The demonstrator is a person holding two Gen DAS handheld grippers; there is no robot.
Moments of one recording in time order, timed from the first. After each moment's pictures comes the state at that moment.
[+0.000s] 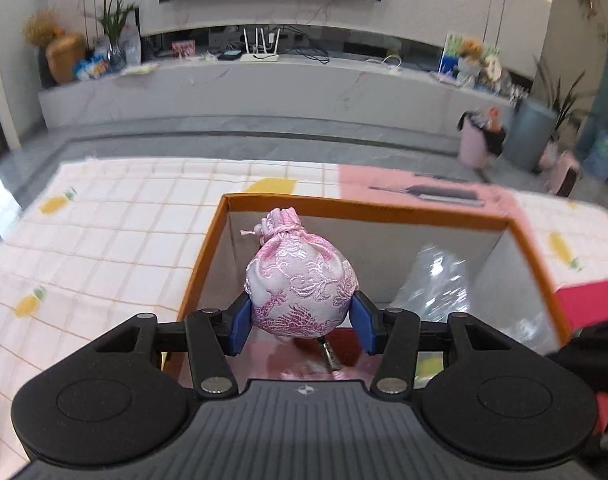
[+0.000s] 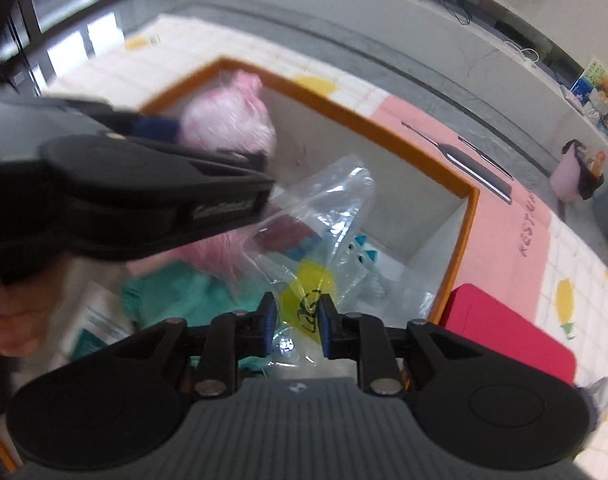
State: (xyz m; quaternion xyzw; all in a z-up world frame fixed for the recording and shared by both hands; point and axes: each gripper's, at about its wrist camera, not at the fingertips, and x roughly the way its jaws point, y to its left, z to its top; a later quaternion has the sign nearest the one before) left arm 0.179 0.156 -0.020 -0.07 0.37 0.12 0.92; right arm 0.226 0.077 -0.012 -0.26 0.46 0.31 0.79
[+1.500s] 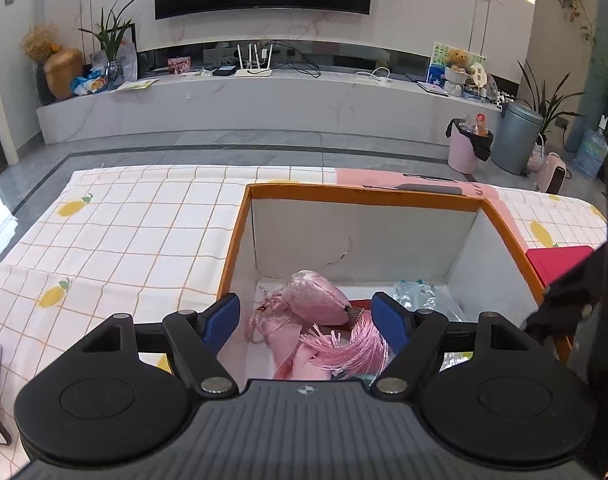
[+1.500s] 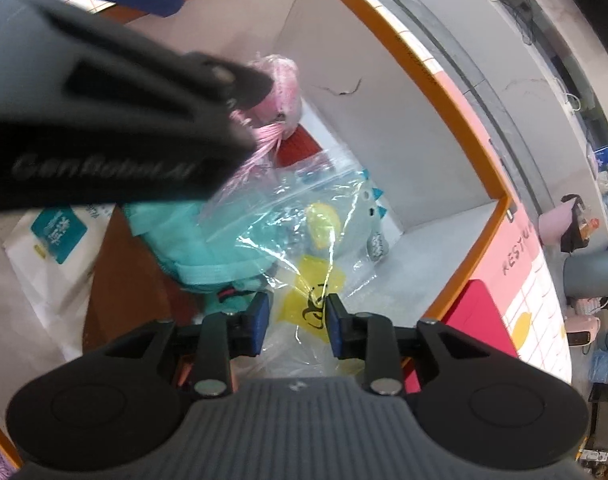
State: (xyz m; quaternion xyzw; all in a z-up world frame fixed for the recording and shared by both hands) left arm 0.141 0.164 -0.008 -0.06 0.35 0.10 0.93; right arm 0.214 0.097 -0.031 -0.44 0.46 0.32 0.70
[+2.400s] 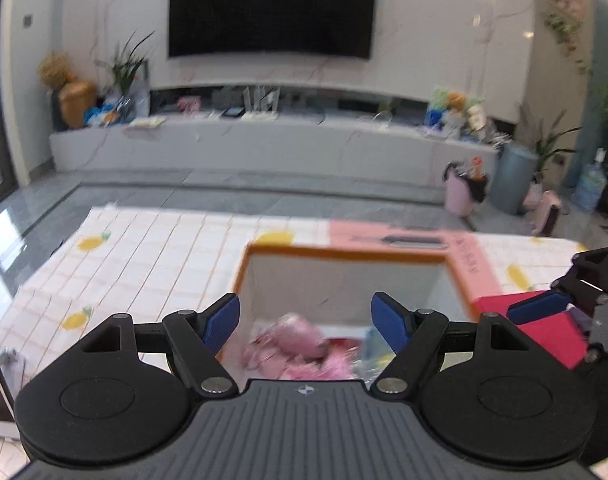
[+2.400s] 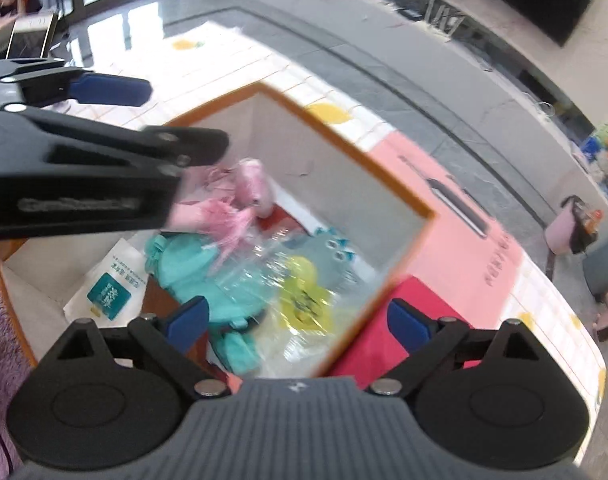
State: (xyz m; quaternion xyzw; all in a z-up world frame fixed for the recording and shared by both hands) left arm 0.108 0.141 0.040 -0.06 0.29 0.12 0.95; right arm 0.200 0.028 0.035 -0.29 0.40 0.36 0.79
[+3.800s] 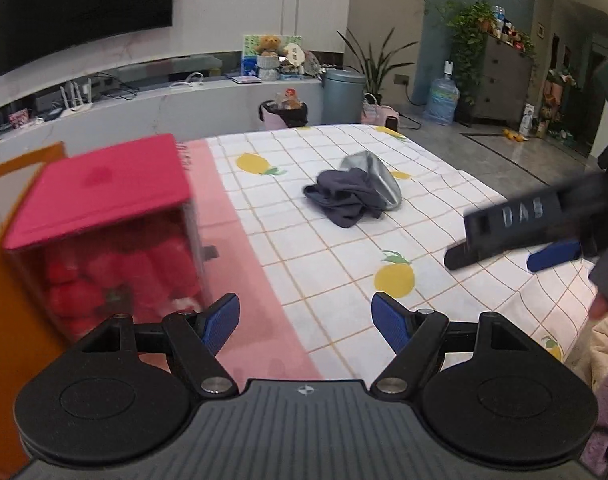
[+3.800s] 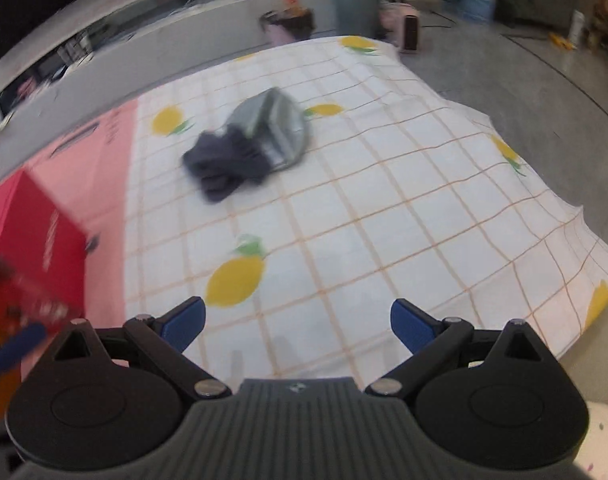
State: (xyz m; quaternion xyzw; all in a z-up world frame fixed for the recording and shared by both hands) left arm 0.106 -0.121 -0.063 0.01 0.32 -0.10 0.94; right arm 0.188 -0.330 -0.047 0.09 0.48 -0.01 0.88
